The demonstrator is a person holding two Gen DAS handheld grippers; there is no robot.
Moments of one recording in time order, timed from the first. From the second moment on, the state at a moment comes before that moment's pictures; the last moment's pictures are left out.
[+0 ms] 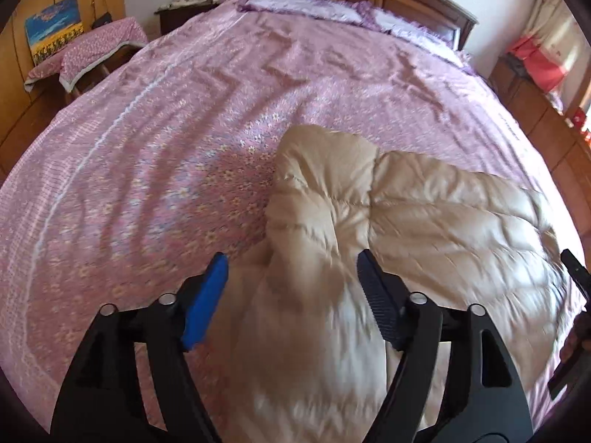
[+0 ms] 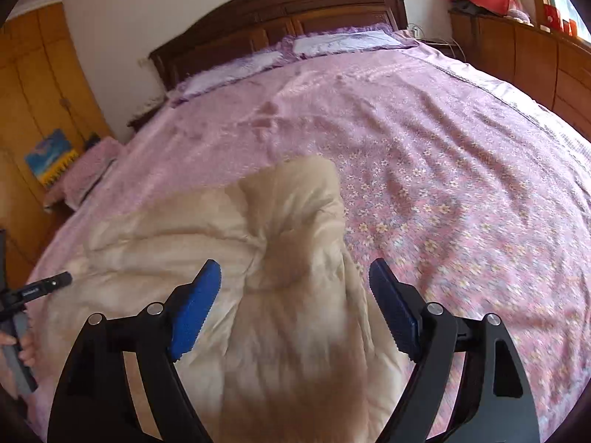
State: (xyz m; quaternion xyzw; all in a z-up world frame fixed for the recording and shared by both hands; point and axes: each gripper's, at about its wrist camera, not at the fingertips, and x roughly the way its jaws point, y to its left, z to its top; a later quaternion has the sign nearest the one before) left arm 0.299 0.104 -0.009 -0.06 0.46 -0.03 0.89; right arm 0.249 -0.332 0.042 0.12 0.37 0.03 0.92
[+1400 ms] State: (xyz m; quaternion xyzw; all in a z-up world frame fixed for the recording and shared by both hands) left arm 0.139 0.113 -0.026 -0.26 0.51 -0.12 0.81; right arm 0.102 -0.379 0.031 0.37 0.40 0.11 0.83
